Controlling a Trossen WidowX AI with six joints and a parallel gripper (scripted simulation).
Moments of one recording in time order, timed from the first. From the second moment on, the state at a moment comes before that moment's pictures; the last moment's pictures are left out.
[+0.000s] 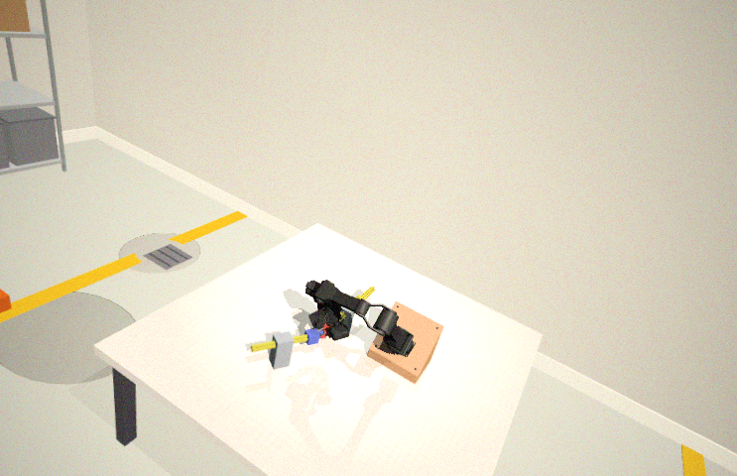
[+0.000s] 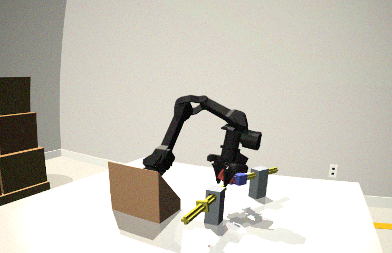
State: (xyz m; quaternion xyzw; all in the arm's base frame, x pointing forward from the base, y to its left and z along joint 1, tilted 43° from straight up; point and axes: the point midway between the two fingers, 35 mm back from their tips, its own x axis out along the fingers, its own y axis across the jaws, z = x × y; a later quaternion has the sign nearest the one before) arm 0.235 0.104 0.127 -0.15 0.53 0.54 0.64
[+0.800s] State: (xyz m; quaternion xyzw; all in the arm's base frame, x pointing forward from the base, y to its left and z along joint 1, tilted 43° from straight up) arm 0.235 0.104 0.127 -0.15 0.53 0.54 0.64
